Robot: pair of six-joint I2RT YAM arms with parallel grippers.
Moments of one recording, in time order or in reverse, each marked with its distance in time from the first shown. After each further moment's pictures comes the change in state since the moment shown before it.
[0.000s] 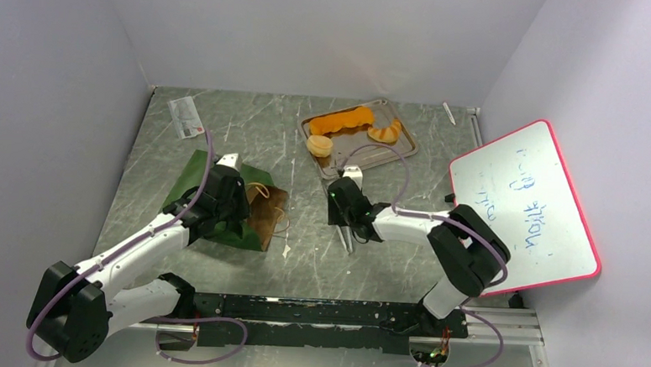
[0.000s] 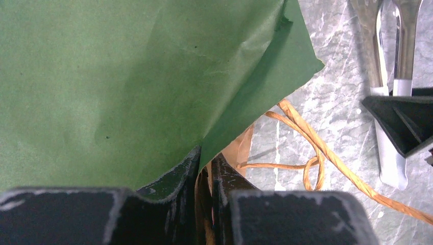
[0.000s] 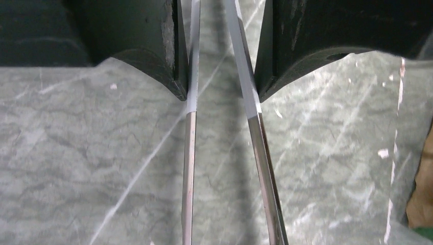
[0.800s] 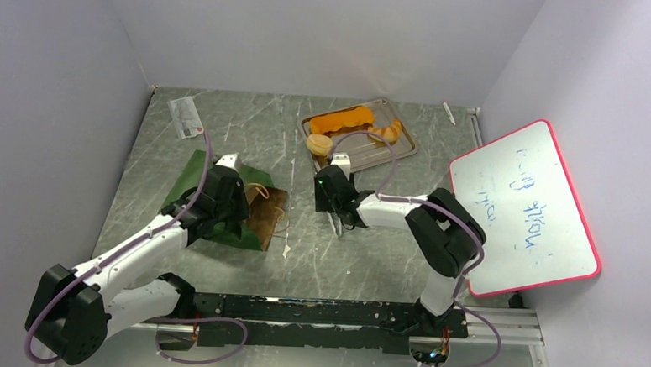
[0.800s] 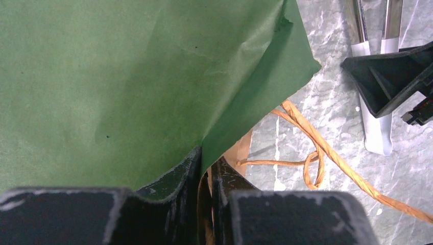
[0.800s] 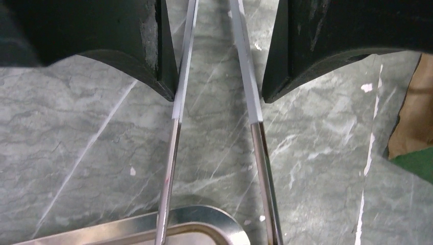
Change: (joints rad) left arm 0.000 -0.020 -0.003 -0.017 0.004 -0.006; right arm -0.007 0.150 0.155 0.015 0.030 -0.037
